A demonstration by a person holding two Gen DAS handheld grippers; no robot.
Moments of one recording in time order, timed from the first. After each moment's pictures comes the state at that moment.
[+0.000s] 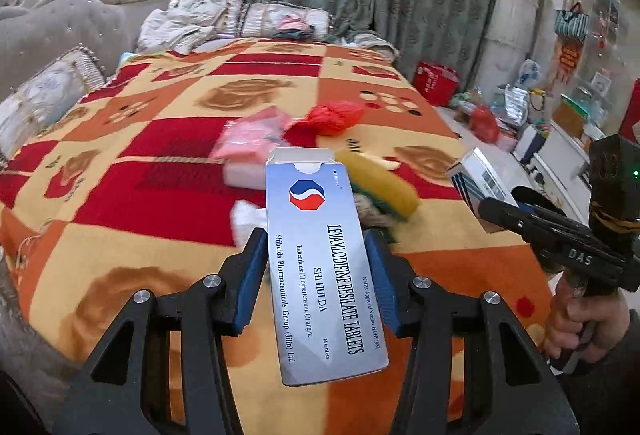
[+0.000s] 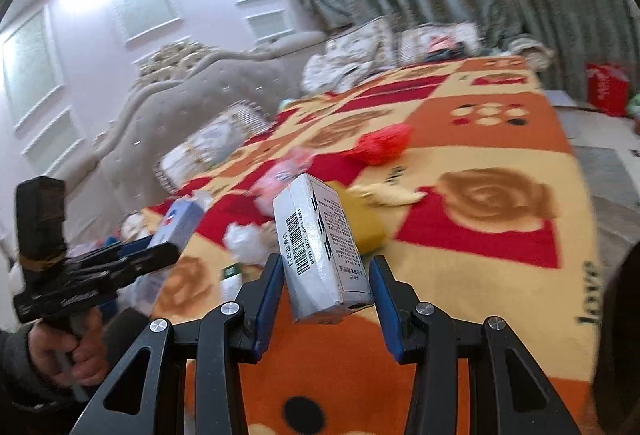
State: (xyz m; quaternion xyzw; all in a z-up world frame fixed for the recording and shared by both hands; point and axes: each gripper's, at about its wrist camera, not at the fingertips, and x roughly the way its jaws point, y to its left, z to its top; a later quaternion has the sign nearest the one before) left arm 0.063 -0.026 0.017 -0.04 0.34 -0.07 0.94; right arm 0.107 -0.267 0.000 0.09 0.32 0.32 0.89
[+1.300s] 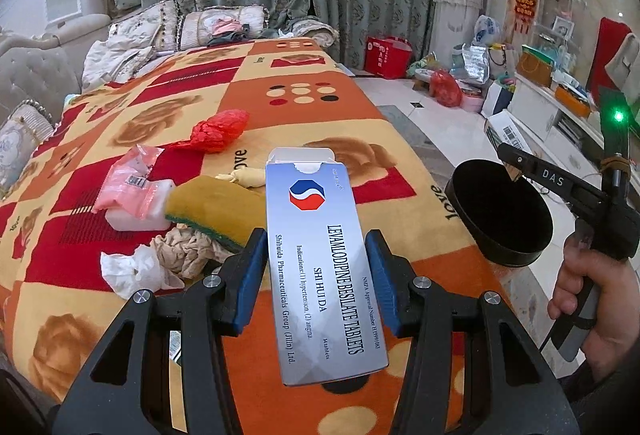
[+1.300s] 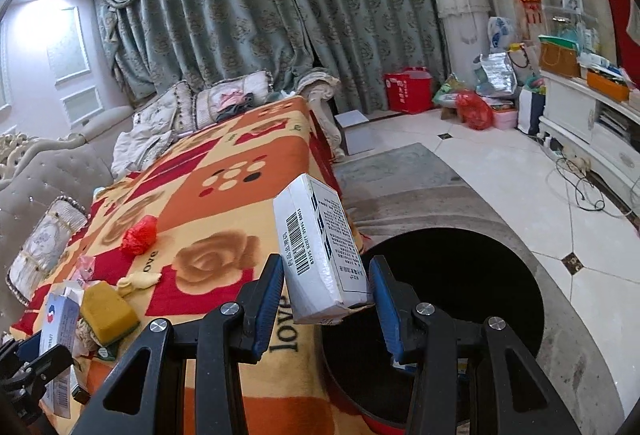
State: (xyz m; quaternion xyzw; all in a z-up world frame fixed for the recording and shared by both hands) left arm 0.095 -0.157 0.020 0.04 0.35 -0.13 0.93; right arm 0.109 -0.426 0.017 0.14 0.30 -0.04 0.94
